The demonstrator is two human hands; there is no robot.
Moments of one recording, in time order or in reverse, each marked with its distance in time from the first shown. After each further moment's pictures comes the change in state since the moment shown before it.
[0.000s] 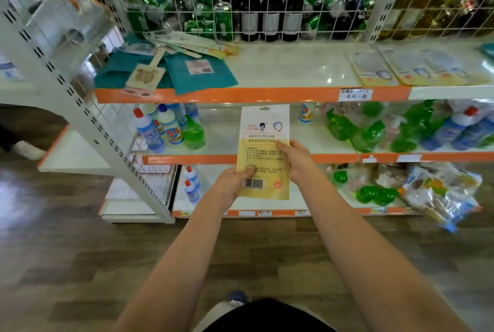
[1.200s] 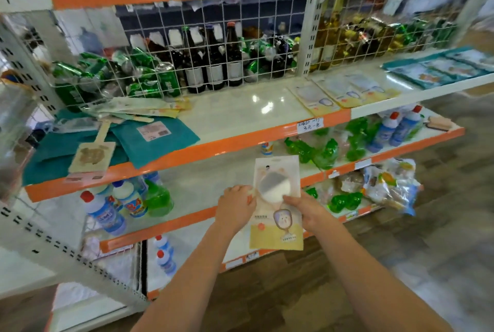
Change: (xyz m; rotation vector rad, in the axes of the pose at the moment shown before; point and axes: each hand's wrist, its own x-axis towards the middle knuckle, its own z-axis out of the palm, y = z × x) left_hand 0.068 0.051 0.026 1.514 -0.087 0.583; right_hand 0.023 0.016 -0.056 0.089 0.204 0.062
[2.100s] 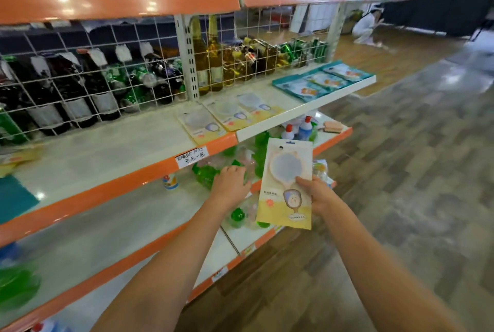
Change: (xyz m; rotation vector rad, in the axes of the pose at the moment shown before) left_hand 0.142 0.273 0.047 0.127 0.014 0.363; right_hand 0.002 -0.141 -0.284 0.219 0.259 -0.254
